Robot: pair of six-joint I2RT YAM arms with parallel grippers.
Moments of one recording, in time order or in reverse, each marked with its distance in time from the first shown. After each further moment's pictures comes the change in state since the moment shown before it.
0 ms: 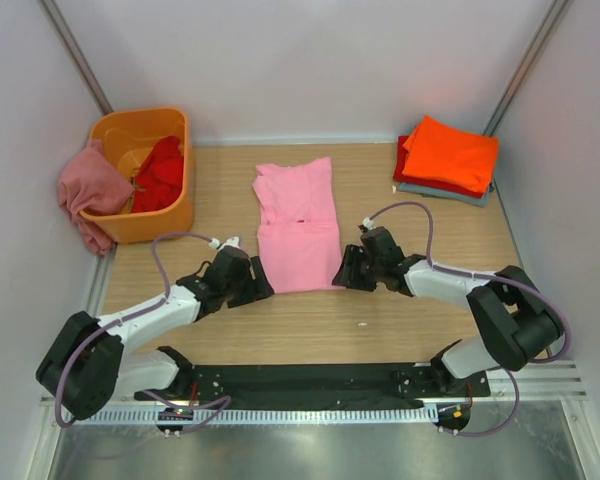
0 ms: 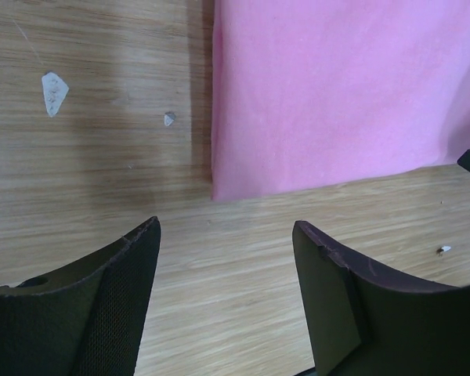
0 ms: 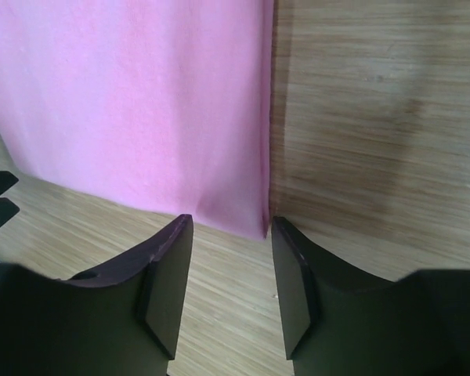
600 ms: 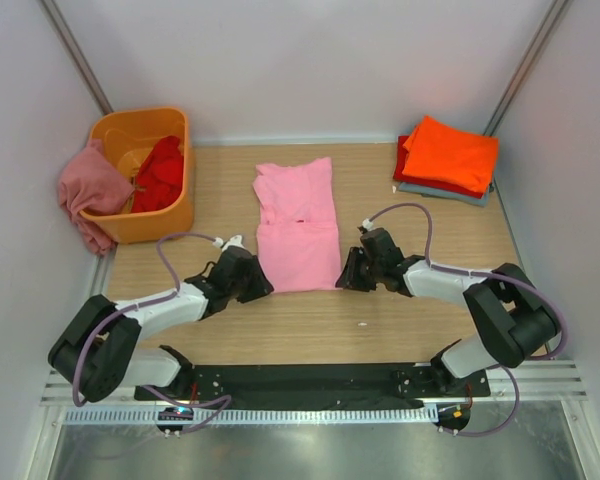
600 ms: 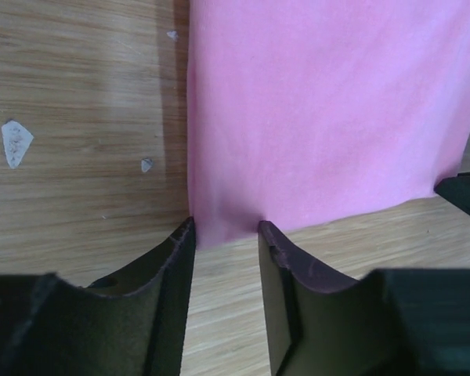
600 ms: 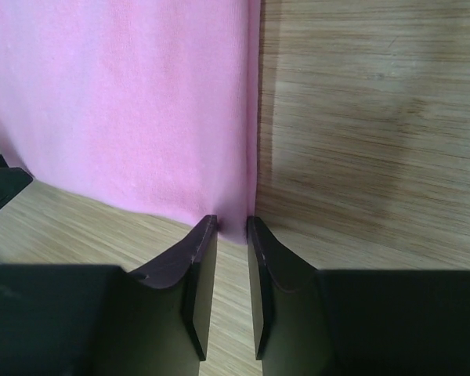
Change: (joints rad) left arm 0.000 0.119 -0.027 0.203 -0.001 -0.027; right arm 0.000 0.023 -0.012 0.038 -0.013 0.011
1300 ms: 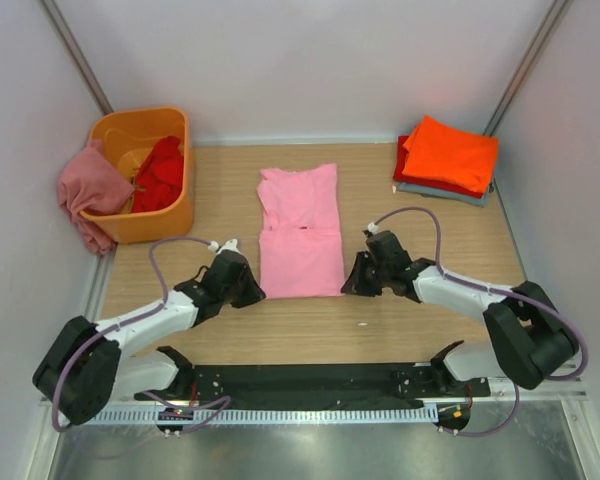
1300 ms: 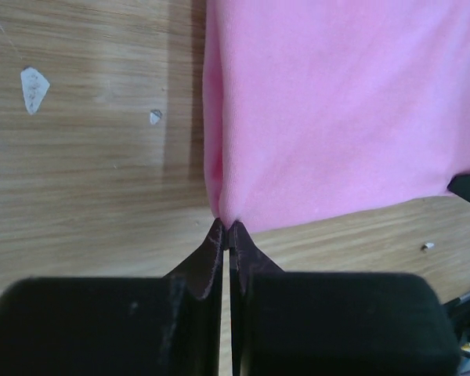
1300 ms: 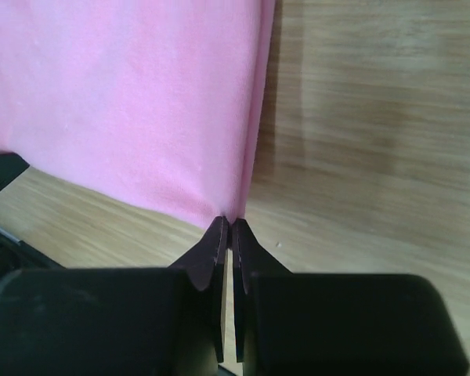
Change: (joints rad) left arm -0.002 -0.102 -0.027 -0.090 0.014 0.001; right arm 0.000 -0.093 -0.023 -0.096 -0.026 0.012
